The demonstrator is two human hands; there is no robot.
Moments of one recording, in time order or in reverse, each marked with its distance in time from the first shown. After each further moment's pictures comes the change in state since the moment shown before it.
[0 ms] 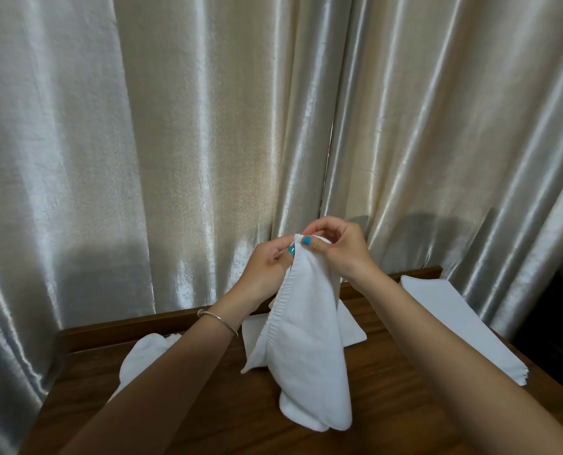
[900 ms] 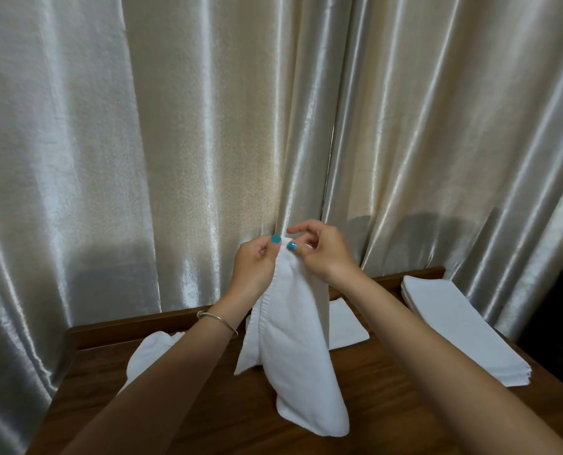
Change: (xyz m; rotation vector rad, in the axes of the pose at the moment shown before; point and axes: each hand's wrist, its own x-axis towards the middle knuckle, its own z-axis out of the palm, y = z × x) left_hand -0.003 -0.013 -0.014 0.175 0.290 0.045; right_hand -0.006 -0.008 0.030 -0.171 -0.011 0.115
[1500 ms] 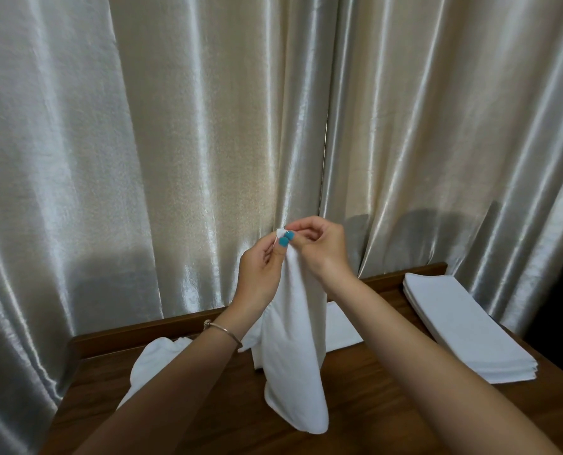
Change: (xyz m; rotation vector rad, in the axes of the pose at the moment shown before) left_hand -0.016 0.011 0.013 -0.075 -0.010 0.117; right_hand -0.003 -0.007 0.006 0.315 0.195 0.003
